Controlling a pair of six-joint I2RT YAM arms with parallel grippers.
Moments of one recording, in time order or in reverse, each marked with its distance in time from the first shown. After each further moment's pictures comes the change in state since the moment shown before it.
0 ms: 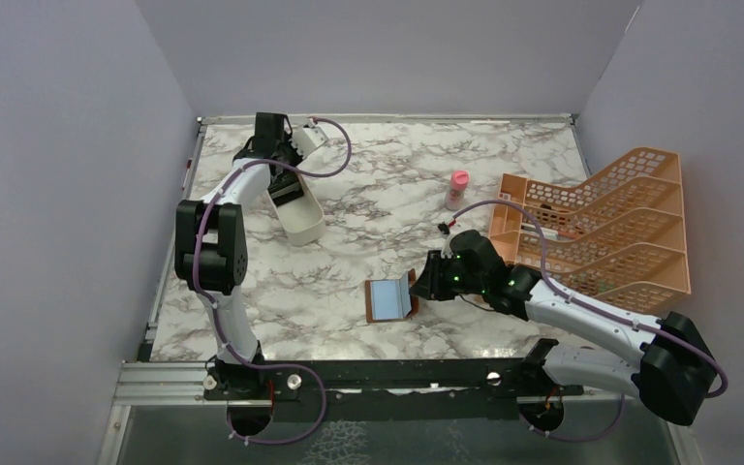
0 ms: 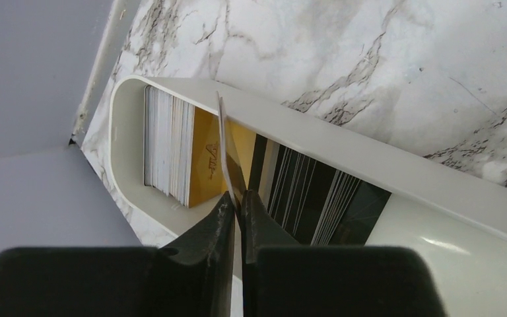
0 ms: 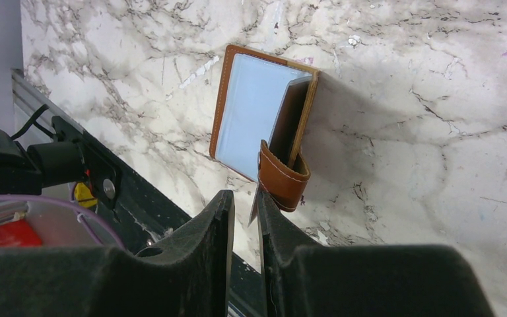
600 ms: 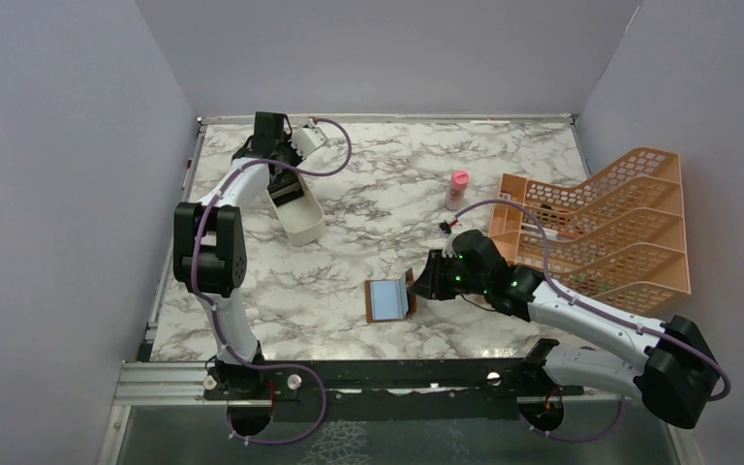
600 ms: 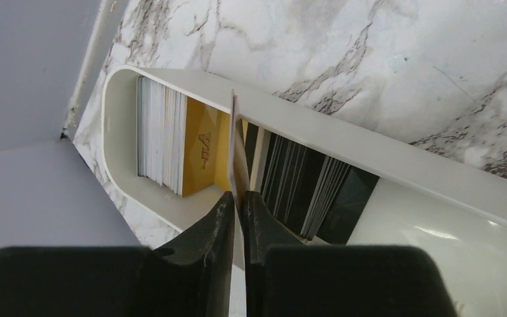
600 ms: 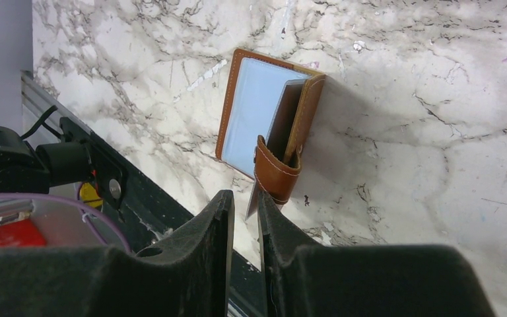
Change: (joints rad) left arm -0.002 -0.016 0.002 -0.041 0.000 -0.005; right arm 0.000 -0.021 0.000 0.000 0.000 0.000
